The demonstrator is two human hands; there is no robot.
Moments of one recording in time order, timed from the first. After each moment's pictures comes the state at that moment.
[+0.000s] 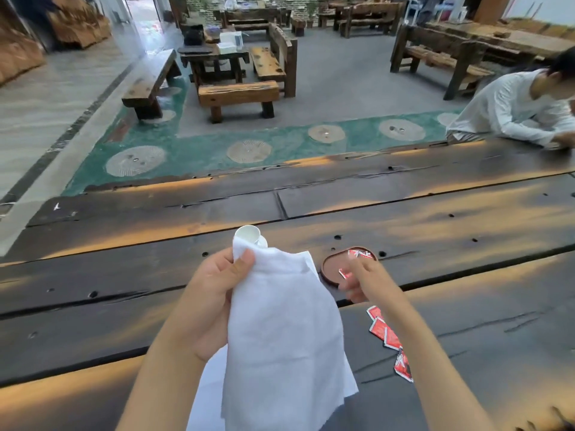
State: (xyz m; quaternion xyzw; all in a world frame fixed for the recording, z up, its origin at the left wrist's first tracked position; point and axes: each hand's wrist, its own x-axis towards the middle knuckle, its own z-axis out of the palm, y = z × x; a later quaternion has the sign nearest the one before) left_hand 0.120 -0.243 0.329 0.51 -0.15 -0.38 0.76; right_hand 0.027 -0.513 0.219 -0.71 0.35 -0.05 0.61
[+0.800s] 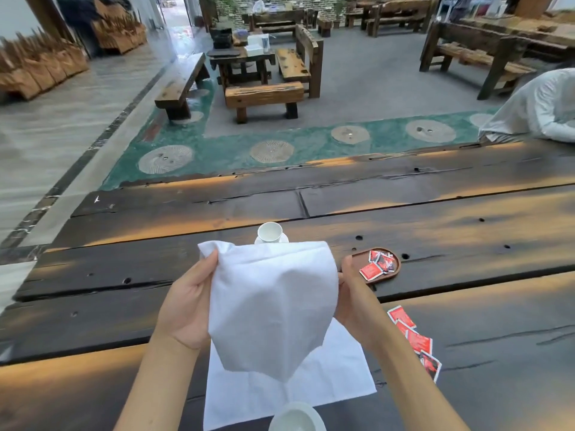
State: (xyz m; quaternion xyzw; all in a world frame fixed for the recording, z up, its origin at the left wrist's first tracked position) left_hand 0.141 -0.192 0.310 0.33 -0.02 -0.44 0.83; right_hand 0.035 -0.426 0.229 -0.51 0.17 -0.01 0.85
